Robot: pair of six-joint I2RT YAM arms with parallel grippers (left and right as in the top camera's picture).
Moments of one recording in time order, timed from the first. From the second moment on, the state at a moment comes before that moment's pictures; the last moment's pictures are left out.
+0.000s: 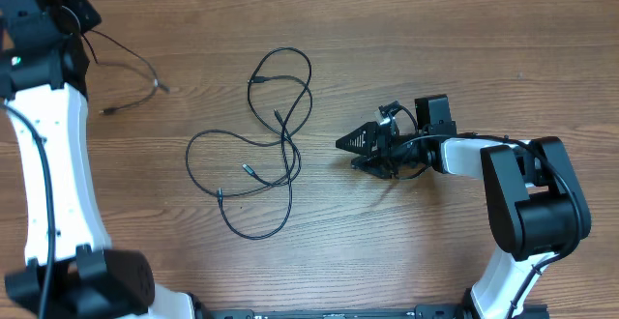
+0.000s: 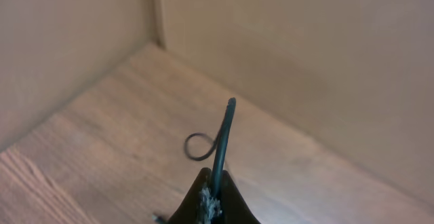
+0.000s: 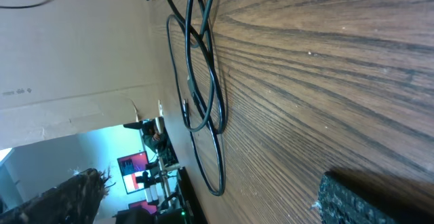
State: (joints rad) left arm 0.27 1.71 1.79 -0.62 -0.24 -0.27; right arm 0.17 1.97 0.87 0.04 -1.11 0.57
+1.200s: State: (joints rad) left arm 0.51 2.06 1.91 -1.02 -0.22 -0.26; right arm 0.17 1.97 0.87 0.05 -1.10 0.57
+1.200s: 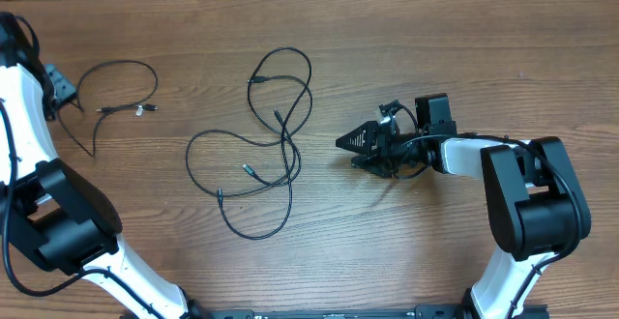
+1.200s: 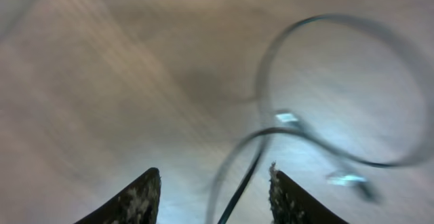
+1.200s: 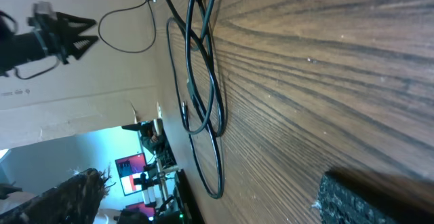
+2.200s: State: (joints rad) left arm 0.49 2.06 1.77 -0.86 0.12 -0.26; right arm 0.17 1.97 0.87 0.06 -1.09 0.57
